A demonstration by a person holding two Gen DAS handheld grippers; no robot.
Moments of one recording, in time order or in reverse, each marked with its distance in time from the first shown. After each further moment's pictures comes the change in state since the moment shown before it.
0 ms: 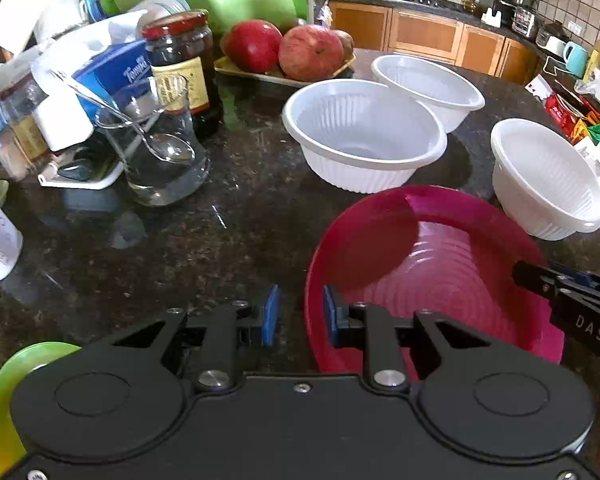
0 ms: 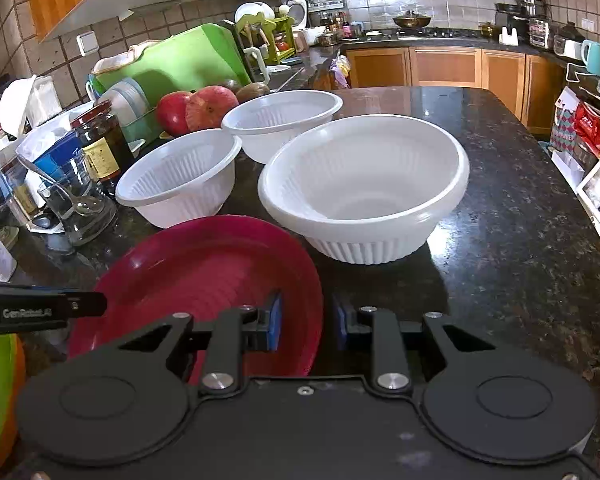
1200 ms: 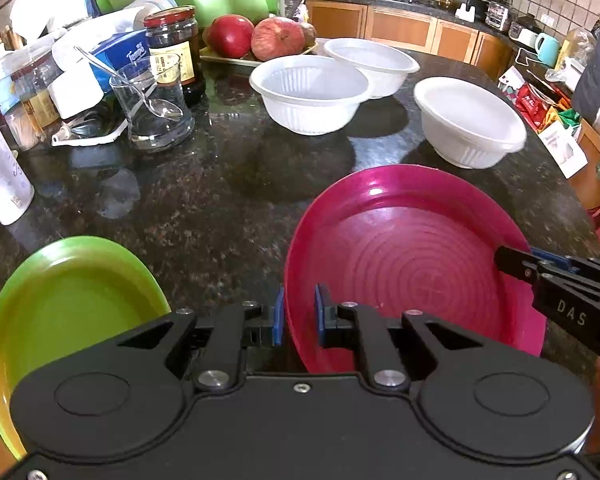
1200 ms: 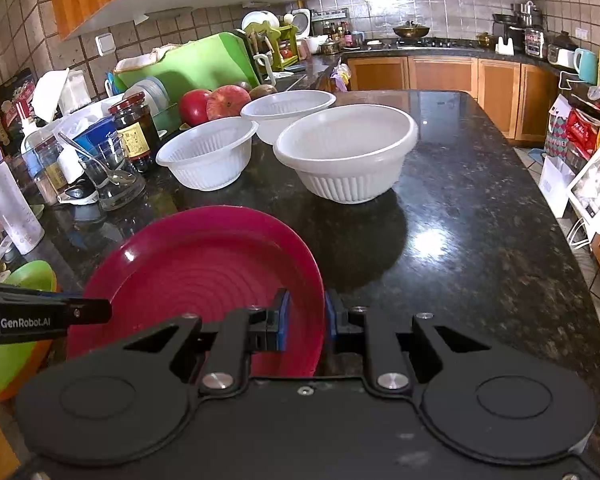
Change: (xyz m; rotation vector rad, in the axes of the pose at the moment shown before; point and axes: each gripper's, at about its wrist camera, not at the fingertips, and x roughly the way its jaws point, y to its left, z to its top) left arm -0.062 -0.021 -0.060 0.025 0.000 -0.050; right arm -0.077 -0.002 -0.054 -0.017 -0.031 -0.010
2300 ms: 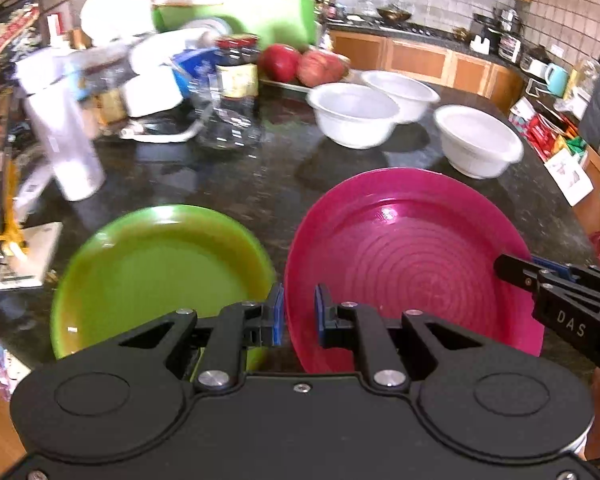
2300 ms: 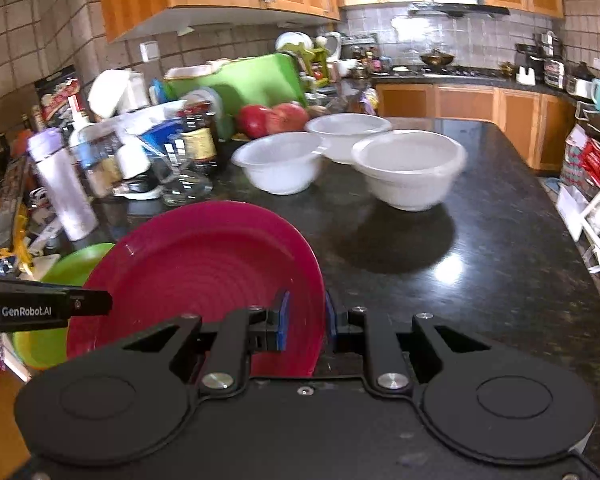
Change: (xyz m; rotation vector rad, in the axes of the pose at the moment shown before) left arm -0.066 0.044 -0.041 -0.059 -0.101 0.056; right arm -0.044 0.077 -0.022 -0.077 -0.076 0.069
